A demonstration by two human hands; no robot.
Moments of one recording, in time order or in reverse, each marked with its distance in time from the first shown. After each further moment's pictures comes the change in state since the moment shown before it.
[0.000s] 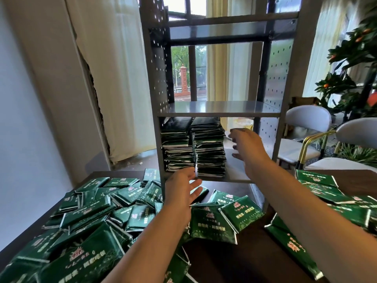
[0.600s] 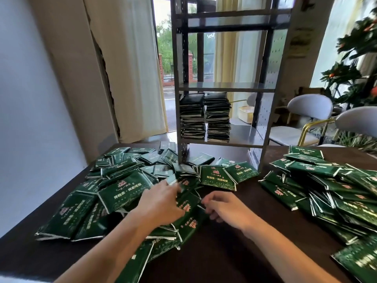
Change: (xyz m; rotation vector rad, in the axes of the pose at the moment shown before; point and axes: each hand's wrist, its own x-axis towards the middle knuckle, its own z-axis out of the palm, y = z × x) left_hand -0.105 -0.028 -0.134 1.797 -0.207 0.304; right_hand -0.202 0.120 -0.010 -0.454 -0.574 0.170
